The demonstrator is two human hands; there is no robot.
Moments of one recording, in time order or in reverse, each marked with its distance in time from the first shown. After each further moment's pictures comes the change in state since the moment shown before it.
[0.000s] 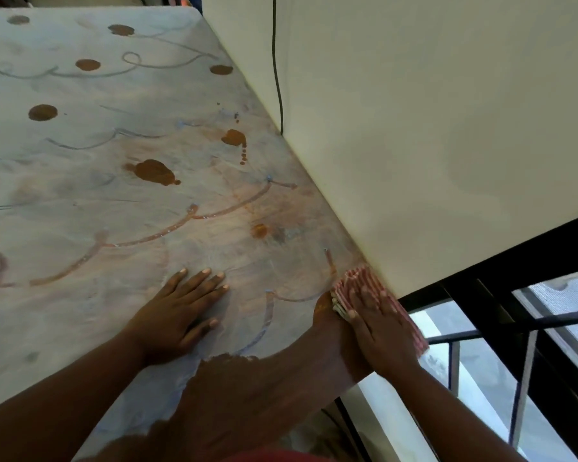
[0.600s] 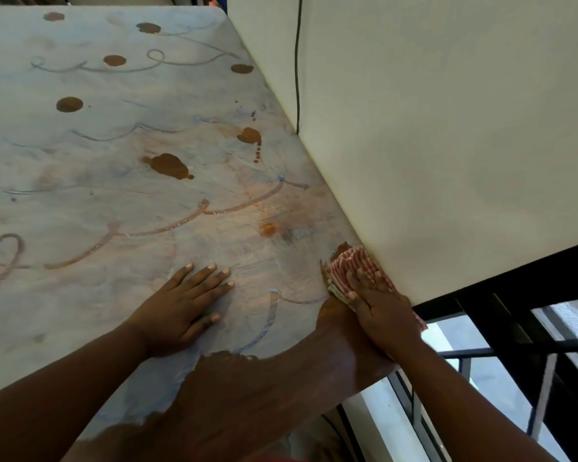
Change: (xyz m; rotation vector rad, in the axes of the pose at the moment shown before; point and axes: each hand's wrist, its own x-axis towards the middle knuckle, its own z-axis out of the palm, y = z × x) left_hand 0.000 0.002 0.001 -0.003 -0.004 -0.033; right_hand 0.050 -0.008 -0.023 -0.030 -0.053 -0.116
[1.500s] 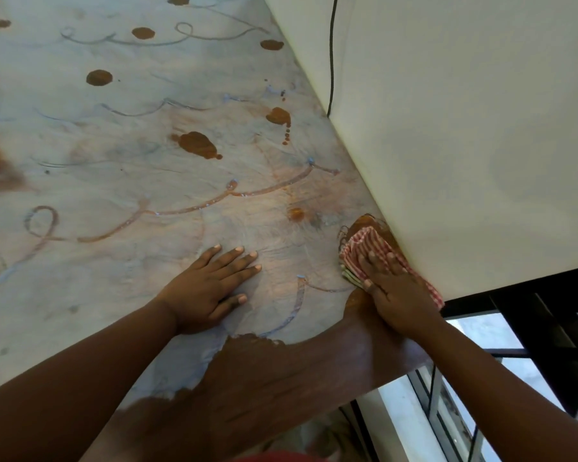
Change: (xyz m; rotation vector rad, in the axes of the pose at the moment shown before) left_hand 0.000 -0.003 0.002 -0.029 -0.010 0.008; right_hand 0.017 -0.012 0.000 -0.087 -0.151 -0.126
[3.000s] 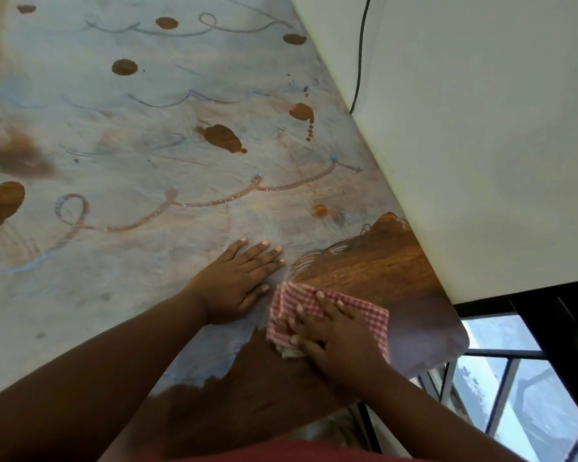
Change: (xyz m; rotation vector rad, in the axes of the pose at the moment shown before) left_hand -0.002 -0.002 0.005 -0.024 0.055 0.030; right_hand -0.042 -0.138 0.044 0.033 -0.050 -0.285
